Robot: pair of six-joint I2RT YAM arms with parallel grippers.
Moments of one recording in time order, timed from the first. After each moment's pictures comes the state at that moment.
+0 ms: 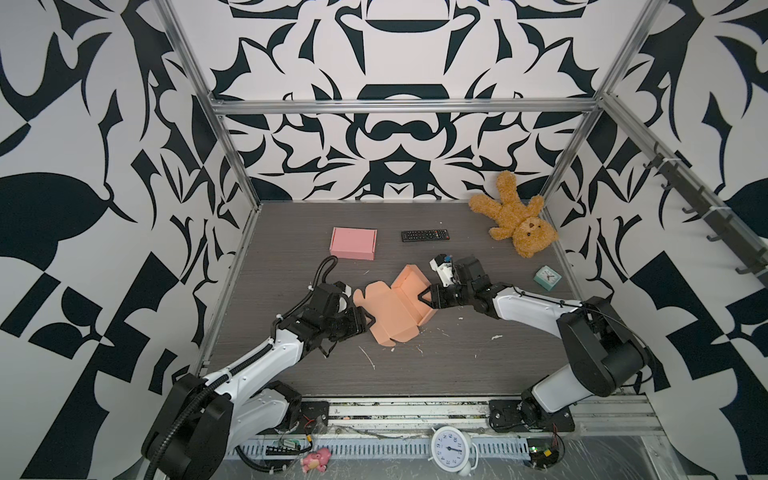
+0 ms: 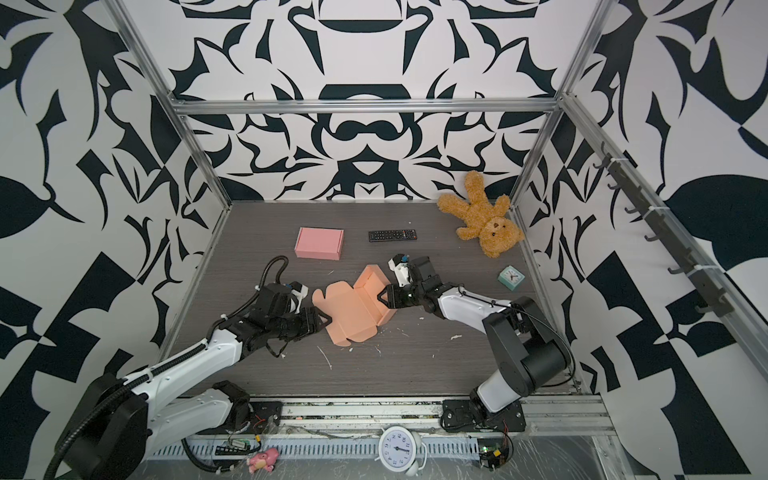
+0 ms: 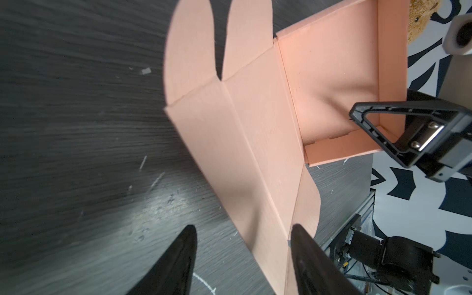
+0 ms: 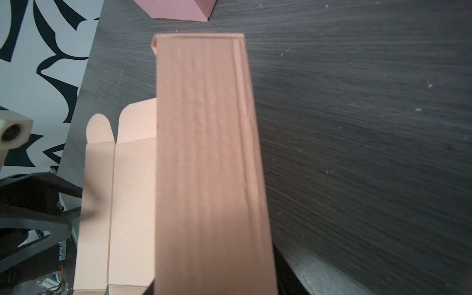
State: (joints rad) left arm -0.52 1.11 0.46 -0.19 0.40 -0.80; right arm 0.48 1.56 0.75 0.00 -0.47 0.40
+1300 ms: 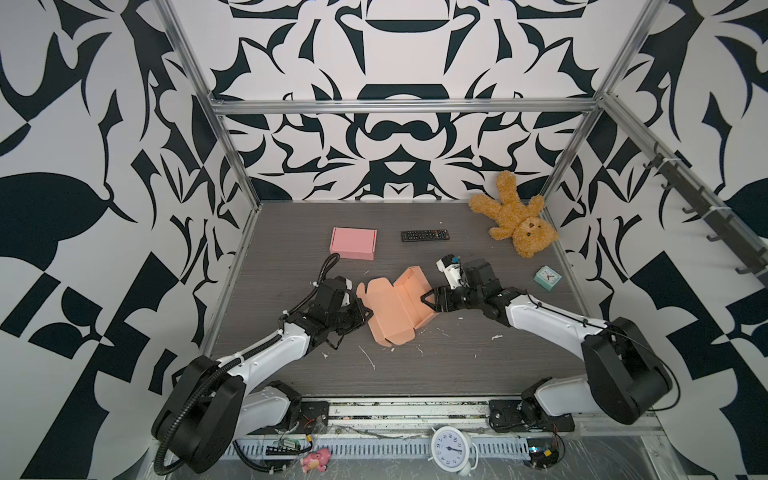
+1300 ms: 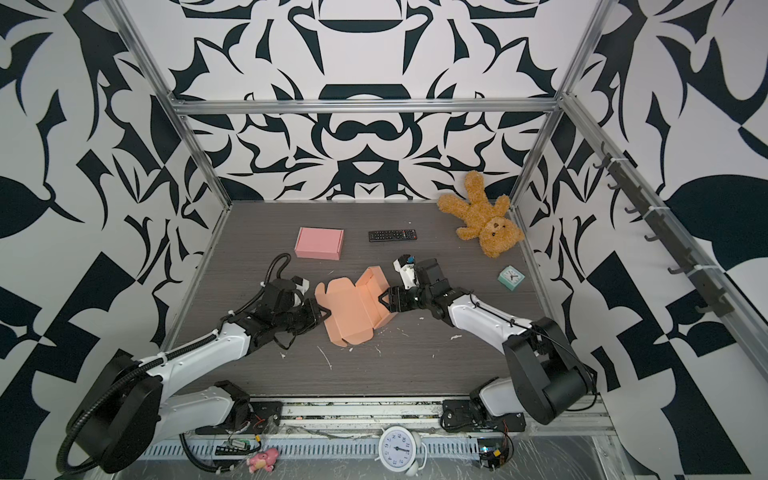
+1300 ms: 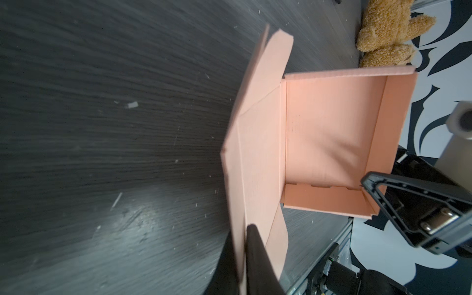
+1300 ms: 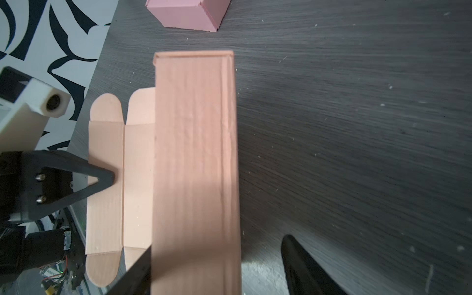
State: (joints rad) left arm -0.54 1.18 0.50 -0.09 0.34 -0.92; right arm 0.48 1.37 0.70 -0.10 -0.44 0.36
